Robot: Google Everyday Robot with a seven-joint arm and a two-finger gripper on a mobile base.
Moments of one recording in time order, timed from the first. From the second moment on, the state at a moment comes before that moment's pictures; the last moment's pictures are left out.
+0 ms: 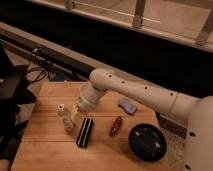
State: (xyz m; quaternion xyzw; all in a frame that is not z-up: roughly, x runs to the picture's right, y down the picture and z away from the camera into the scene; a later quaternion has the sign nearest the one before) arm -0.155 0.155 0.691 -0.55 0.00 0.53 0.64
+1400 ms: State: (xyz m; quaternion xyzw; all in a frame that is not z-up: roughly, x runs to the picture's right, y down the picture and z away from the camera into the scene) arm -0.211 0.089 0.717 -0.53 -0.07 0.51 0.67
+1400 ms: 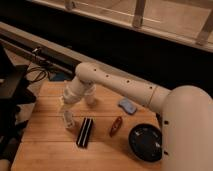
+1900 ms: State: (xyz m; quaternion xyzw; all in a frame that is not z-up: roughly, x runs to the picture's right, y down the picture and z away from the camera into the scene) arm -0.220 0.064 0.731 -0.51 -0.11 0.54 0.66
